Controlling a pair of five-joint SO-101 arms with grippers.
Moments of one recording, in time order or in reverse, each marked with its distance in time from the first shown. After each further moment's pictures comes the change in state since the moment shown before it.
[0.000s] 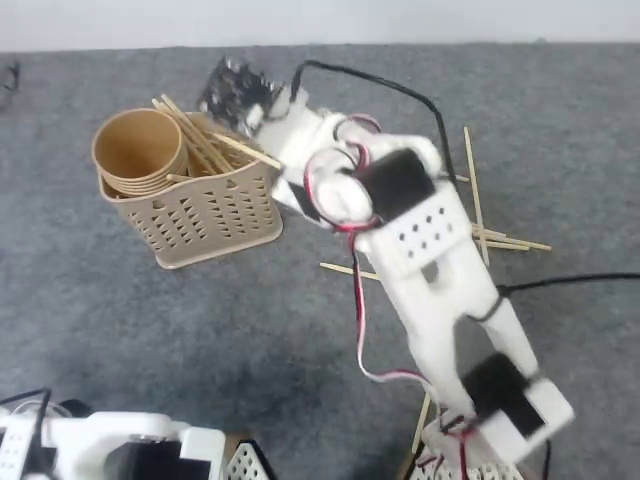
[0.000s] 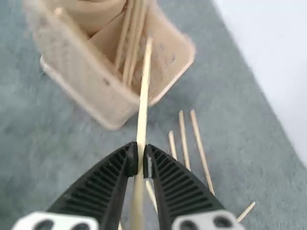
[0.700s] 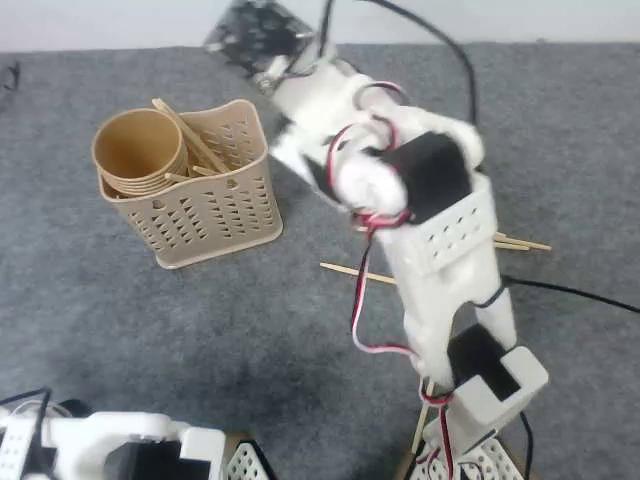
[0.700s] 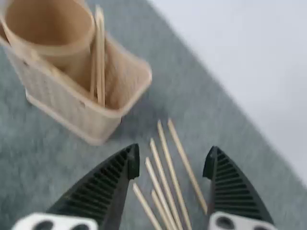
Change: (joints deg) left arm 0.0 0.0 0.0 0.0 0.0; right arm 5.0 9.1 -24.3 14.9 -2.4
